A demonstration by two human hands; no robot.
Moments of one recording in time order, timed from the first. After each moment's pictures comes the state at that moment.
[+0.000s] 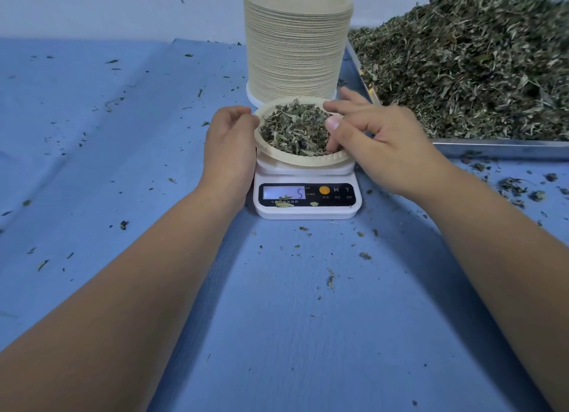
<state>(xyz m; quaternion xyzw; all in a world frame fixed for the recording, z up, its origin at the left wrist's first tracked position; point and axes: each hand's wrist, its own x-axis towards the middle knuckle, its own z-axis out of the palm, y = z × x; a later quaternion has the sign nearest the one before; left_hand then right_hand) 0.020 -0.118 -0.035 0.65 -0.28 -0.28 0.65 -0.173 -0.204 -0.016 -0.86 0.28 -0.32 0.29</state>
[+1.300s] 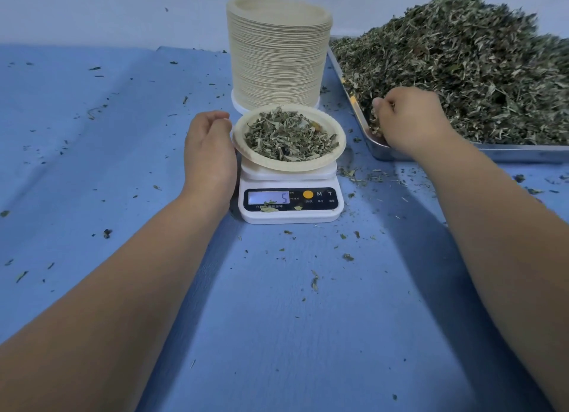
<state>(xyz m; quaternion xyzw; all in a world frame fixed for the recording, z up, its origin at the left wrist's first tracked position) 0.028 -0.125 -0.042 0.64 -0.27 -0.25 0.67 -0.203 -0.286 -0.002 -0.81 0.54 -0.24 0.03</state>
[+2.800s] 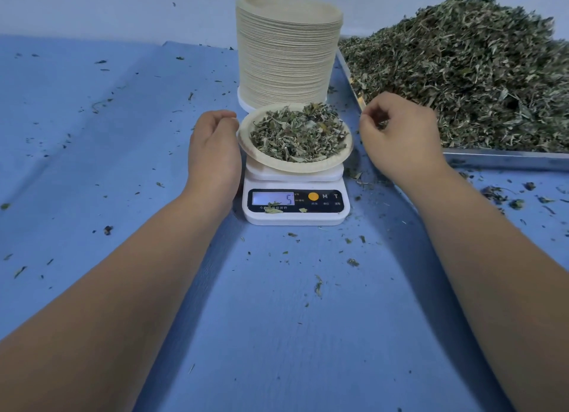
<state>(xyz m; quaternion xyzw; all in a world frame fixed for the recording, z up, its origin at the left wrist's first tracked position) 0.031 -0.126 -0.045 0.65 -0.27 -0.25 0.67 -0.187 -0.247 -0.024 -0.81 0.43 -0.40 0.06</state>
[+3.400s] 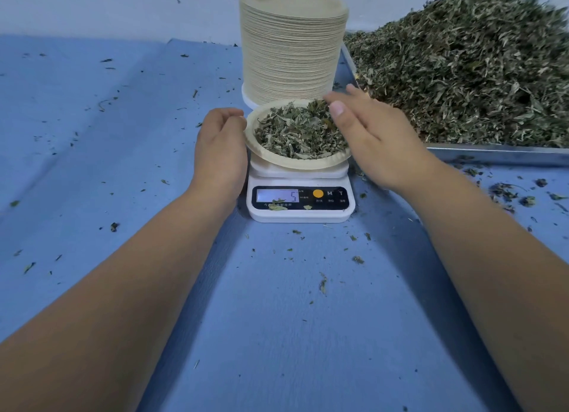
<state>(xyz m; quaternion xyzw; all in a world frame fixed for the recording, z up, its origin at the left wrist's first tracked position) 0.031 -0.125 -0.044 0.65 -0.28 -0.26 0.66 -0.171 -0.222 -0.018 -0.88 0.32 -0.30 0.16</state>
